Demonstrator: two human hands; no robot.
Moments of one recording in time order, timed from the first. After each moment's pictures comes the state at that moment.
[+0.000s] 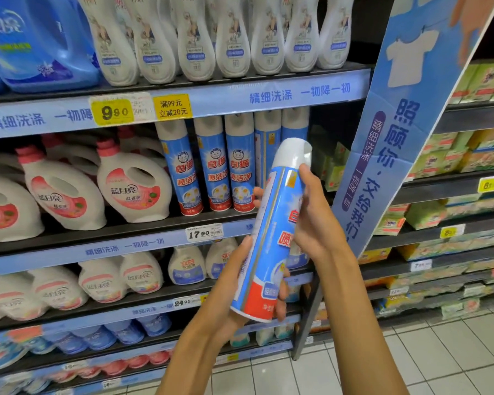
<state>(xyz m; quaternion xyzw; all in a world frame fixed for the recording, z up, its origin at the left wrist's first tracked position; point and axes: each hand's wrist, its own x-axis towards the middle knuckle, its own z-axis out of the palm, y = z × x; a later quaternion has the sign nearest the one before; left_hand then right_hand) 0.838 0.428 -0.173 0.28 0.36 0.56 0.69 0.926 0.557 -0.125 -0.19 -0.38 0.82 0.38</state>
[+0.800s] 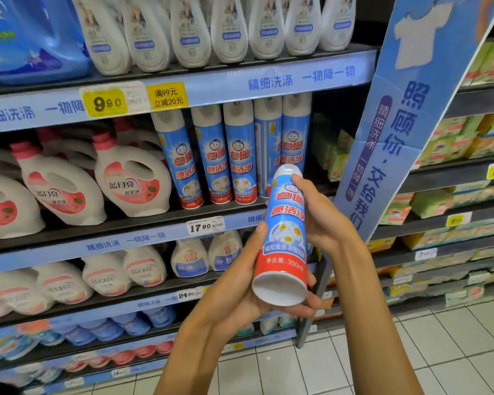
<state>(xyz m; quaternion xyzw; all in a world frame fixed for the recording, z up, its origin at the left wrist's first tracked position) 0.843 0.426 -0.148 0.28 0.31 0.51 0.75 0.934 0.577 -0.145 -0.34 -0.42 0.78 0.31</state>
